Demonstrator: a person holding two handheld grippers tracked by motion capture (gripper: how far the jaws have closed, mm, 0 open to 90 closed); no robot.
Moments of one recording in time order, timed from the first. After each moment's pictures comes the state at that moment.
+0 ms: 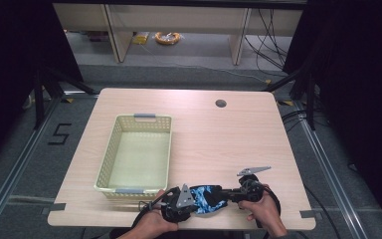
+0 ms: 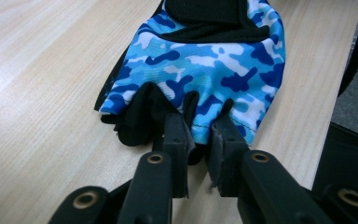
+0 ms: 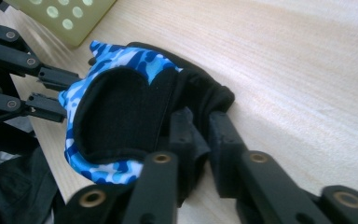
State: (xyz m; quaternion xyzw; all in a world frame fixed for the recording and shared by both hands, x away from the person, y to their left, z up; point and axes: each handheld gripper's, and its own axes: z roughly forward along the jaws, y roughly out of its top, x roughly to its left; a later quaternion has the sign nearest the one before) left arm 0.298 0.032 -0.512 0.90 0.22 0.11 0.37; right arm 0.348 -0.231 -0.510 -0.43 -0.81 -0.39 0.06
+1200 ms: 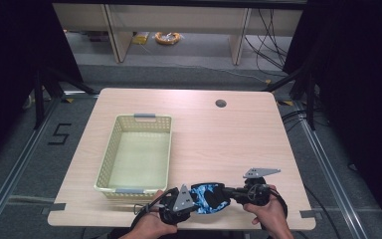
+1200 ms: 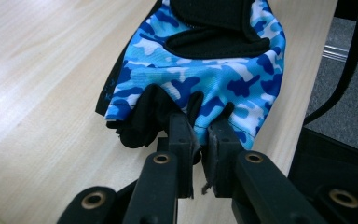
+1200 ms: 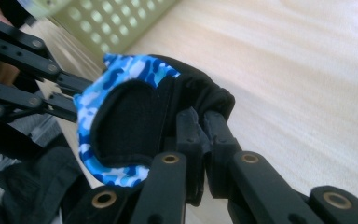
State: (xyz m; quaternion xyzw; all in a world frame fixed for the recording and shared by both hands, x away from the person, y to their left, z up) left arm 0.288 0.038 -0.488 0.88 0.21 0.13 0.40; right arm 0.325 -0.235 -0.476 -0.41 -0.81 -0.43 0.01
